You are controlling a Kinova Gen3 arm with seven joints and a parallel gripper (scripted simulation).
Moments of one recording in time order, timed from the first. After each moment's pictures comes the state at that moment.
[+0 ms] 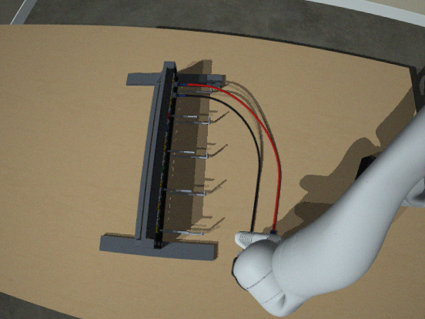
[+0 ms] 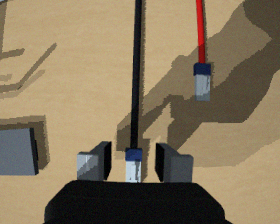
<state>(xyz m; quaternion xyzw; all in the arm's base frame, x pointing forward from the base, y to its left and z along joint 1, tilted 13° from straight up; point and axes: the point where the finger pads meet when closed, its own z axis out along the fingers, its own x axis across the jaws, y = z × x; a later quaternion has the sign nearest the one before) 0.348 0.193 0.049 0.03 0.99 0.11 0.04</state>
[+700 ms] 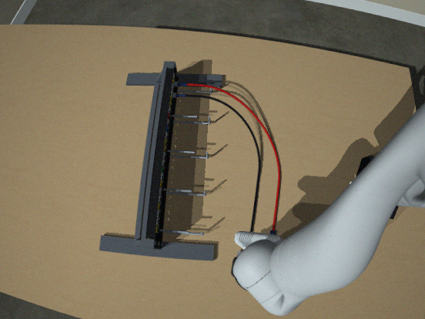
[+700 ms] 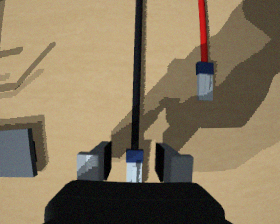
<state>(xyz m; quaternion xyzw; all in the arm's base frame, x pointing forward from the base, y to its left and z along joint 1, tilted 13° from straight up) 0.349 0.194 0.044 0.03 0.99 0.11 0.04</state>
